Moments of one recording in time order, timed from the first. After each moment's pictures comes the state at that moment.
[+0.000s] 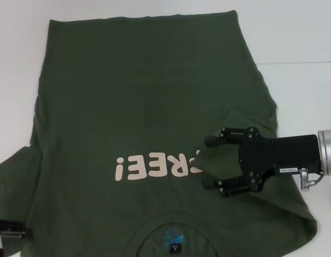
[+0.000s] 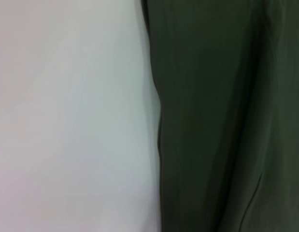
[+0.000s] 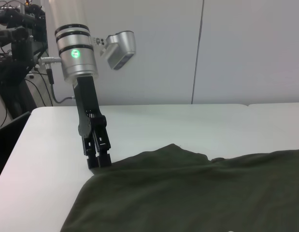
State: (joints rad) left arm -0.47 -2.13 0.42 1.14 2.83 1.79 -2.68; right arm 0.55 2.09 -0.87 -0.79 -1.99 -1.61 1.19
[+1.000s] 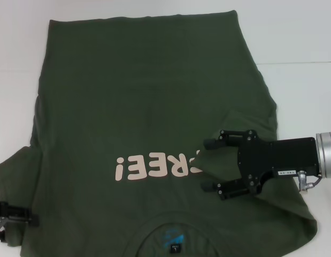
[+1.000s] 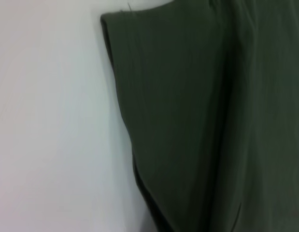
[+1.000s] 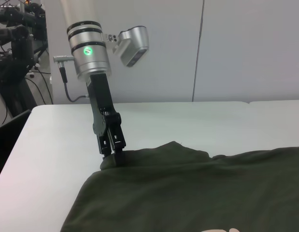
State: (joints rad) left arm -0.52 -2.11 0.42 1.09 2.82 1.75 -2.67; right arm 0.55 2.09 -0.88 -0.77 -1.99 -1.60 1.18
